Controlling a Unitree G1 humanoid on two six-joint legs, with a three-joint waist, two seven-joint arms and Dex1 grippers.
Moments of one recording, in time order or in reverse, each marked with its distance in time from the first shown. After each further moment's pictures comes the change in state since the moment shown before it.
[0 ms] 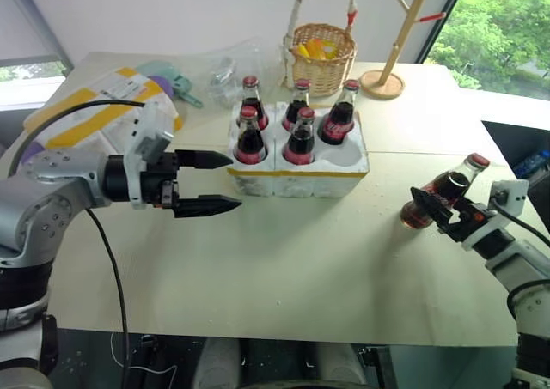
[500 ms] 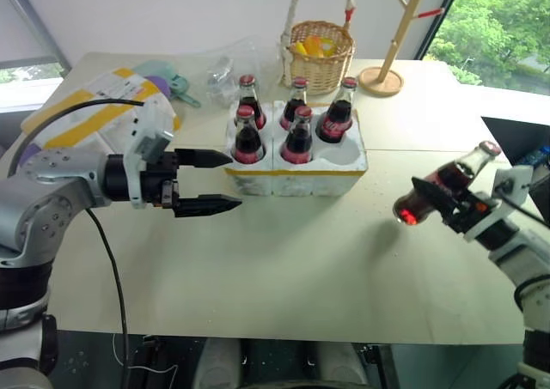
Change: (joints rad) left arm 0.001 0.000 0.000 0.003 0.001 -0.016 -0.001; right arm -0.067 -0.063 -0.008 -0.108 0.094 0.088 -0.017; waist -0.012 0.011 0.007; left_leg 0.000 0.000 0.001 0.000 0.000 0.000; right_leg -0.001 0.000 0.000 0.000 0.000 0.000
